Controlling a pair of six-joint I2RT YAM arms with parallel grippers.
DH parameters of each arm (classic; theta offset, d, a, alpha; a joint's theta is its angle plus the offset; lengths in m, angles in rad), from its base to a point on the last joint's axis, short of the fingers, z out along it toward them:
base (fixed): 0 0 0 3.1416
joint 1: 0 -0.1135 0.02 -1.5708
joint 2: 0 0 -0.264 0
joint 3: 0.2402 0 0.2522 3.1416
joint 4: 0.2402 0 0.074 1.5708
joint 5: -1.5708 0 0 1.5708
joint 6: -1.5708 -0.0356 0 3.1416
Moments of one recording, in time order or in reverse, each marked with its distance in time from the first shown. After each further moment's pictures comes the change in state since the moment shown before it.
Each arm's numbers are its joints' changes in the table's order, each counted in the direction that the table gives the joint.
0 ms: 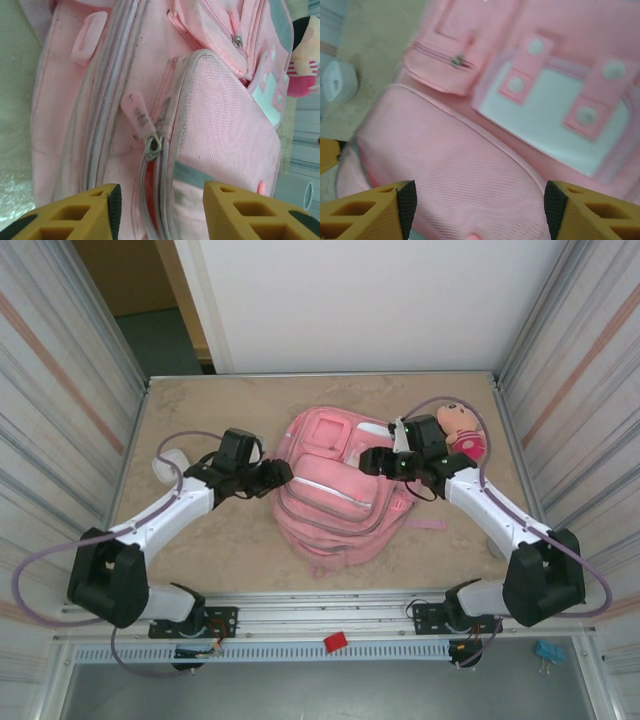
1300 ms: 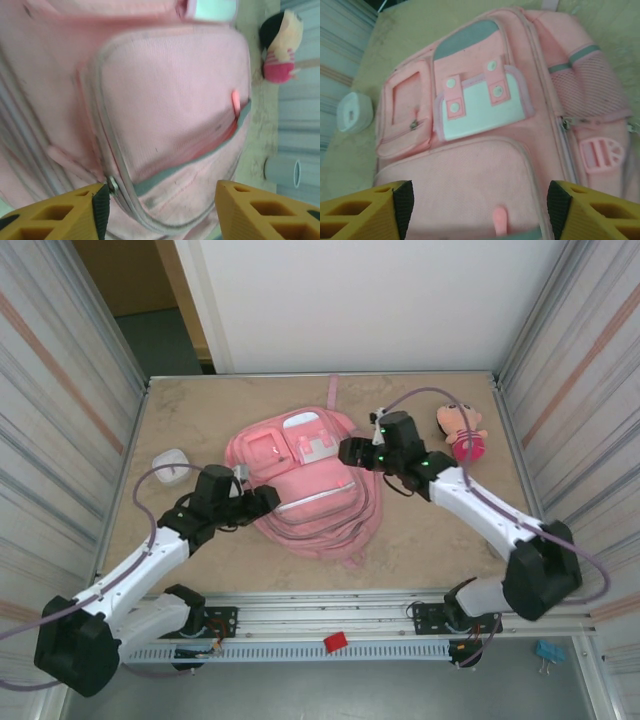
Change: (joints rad) left arm 0.000 0.393 -0.324 -0.068 0.018 0.050; right arm -0.150 0.008 0.068 -0.121 -0.204 -0.079
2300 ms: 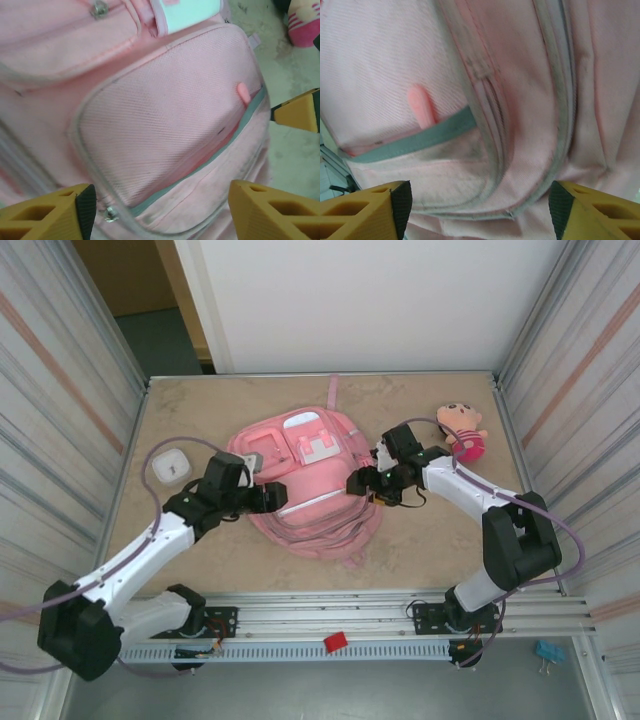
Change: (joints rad) left arm 0.061 -0.068 0.147 0.131 0.124 -0.360; right arm 0.093 -0.204 -0.020 0.301 0.367 0.016
